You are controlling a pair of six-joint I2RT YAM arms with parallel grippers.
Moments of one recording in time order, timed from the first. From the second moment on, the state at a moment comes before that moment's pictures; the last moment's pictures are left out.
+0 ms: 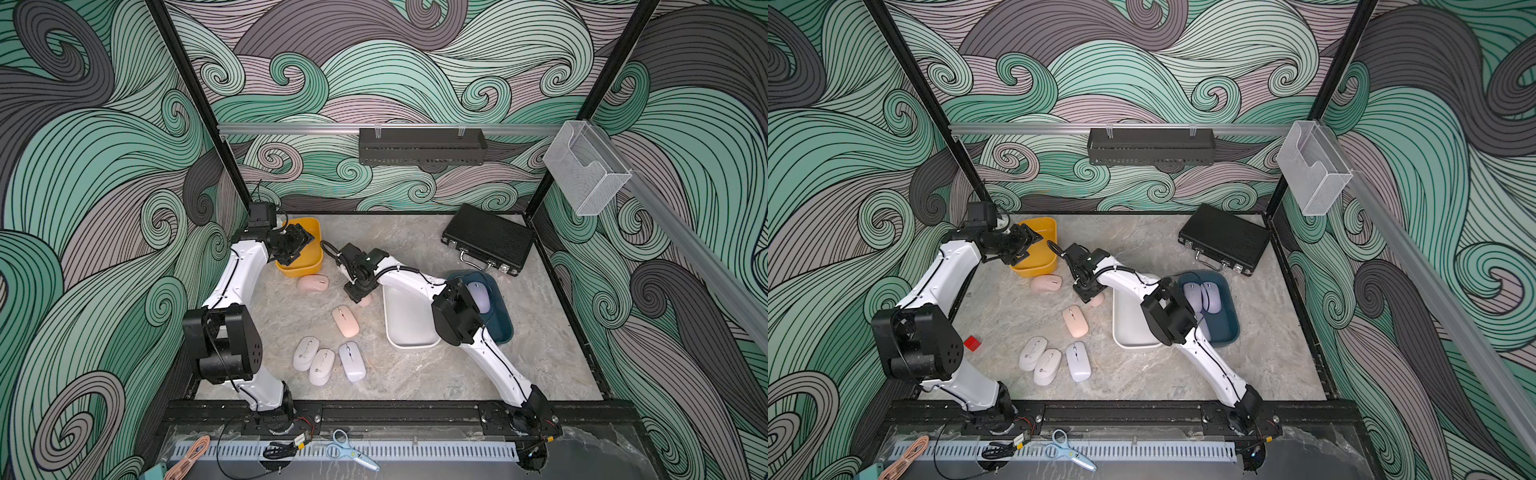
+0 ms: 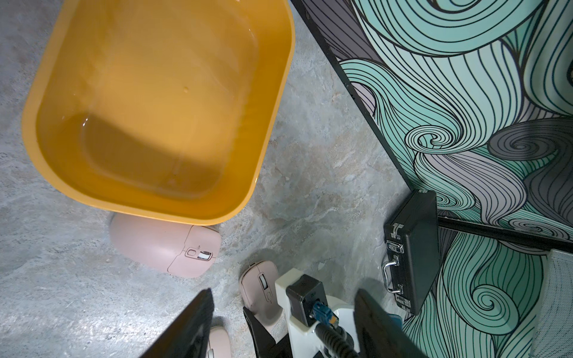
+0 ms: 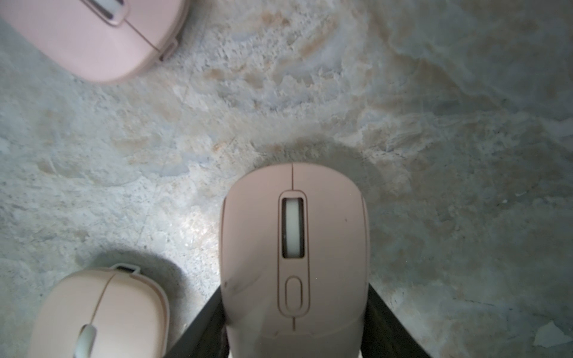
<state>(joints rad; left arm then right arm) 0.11 1.61 1.41 -0.73 0.38 -0.68 0.89 2.54 2.28 -0.98 0.03 0.06</state>
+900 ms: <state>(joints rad) 0.10 1.60 1.40 -0.67 0.44 -0.72 0.81 1.95 1.80 -0.99 0.24 0.38</state>
